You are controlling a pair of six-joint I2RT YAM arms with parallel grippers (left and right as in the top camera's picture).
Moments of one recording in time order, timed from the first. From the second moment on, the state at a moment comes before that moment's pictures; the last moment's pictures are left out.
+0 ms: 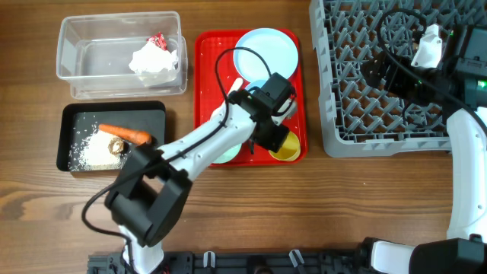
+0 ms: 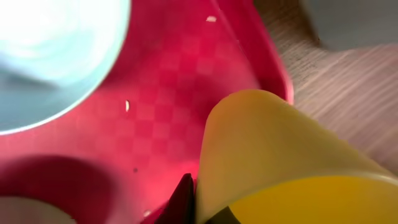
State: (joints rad) left arm -0.72 1.93 1.43 -0.80 0.20 -0.16; right arm -0.21 1.47 1.43 -0.93 -0.43 0.16
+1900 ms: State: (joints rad) left arm -0.23 1.71 1.42 -0.23 1.30 -0.31; right arm 0.15 1.69 1.41 -0.28 -1.51 -0.03
